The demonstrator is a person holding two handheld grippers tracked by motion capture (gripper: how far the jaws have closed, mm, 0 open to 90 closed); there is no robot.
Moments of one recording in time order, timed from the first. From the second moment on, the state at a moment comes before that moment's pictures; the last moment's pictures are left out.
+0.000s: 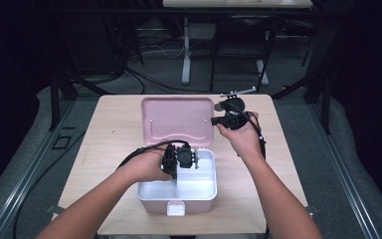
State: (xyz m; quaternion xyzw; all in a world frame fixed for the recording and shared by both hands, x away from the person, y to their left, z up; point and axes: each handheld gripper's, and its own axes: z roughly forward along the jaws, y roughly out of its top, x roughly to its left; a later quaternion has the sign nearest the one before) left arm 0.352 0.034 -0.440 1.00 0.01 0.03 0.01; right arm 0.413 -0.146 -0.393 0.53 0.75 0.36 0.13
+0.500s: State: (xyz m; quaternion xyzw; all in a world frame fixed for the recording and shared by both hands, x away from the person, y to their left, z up) left arm 0.352 0.035 -0.441 1.00 0.01 0.03 0.01; right arm 0.379 -0.148 -0.394 0.49 0.75 0.40 0.18
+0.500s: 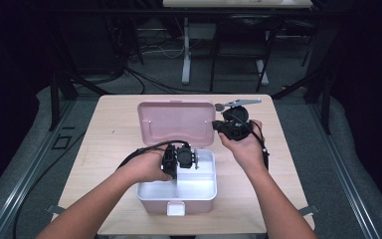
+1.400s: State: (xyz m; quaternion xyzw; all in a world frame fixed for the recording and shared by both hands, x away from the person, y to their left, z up) left arm 0.336 0.056 -0.434 0.99 0.07 0.09 0.08; right arm 0.328 -0.145 -0.409 0.45 0.73 0.45 0.26
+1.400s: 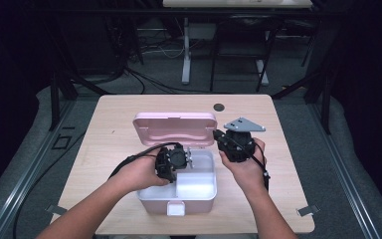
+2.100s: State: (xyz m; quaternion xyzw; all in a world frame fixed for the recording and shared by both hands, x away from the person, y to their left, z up) left arm 0.317 0.130 -0.412 0.95 0.16 0.10 0.26; right arm 0.322 -0.151 -0.413 0.45 0.72 0.47 0.24
